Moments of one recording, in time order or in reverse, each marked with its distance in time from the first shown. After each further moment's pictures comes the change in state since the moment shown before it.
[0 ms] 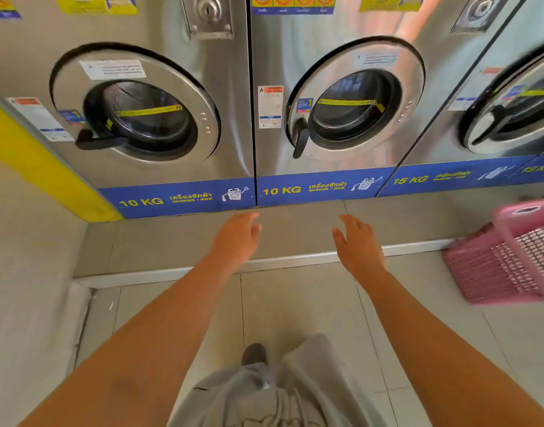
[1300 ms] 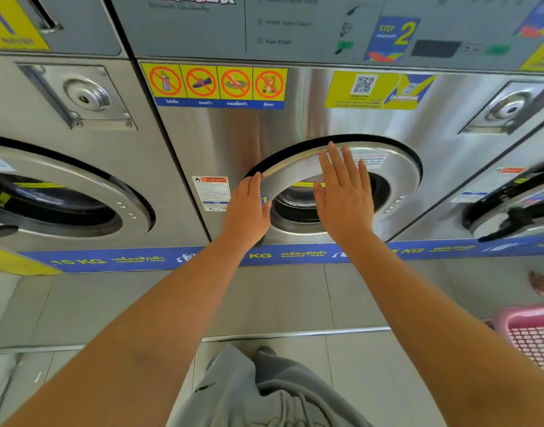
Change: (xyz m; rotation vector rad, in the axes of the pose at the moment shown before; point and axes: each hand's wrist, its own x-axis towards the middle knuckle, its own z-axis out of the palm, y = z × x) left_hand 0.377 0.163 -0.004 -0.014 0.284 0.078; right_hand 0.403 -0.022 -0.123 -0.430 0.384 -0.471
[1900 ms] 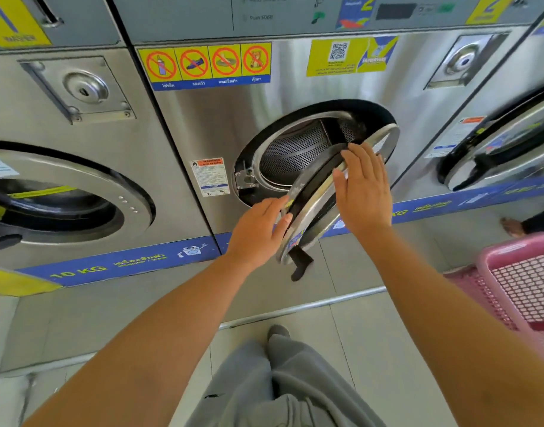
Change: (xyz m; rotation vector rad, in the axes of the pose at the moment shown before) left_hand -0.094 -0.004 -0.013 -0.088 -0.107 0.424; right_hand -0.079 -0.007 -0.044 0.193 0.109 0.256
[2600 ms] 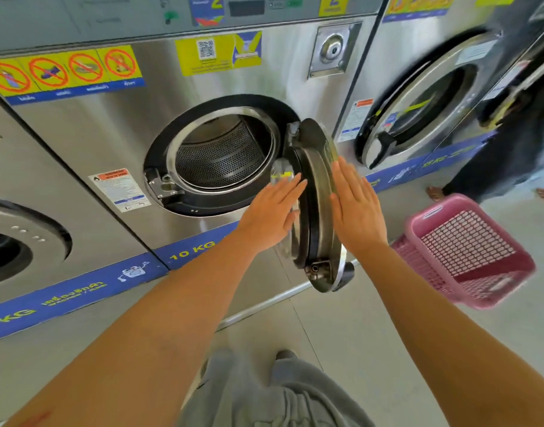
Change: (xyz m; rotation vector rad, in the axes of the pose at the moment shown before) left_hand 0.061 0.137 0.087 0.264 -0.225 0.397; right_hand -0.088 0.142 -0.067 -0.111 -0.111 0.103
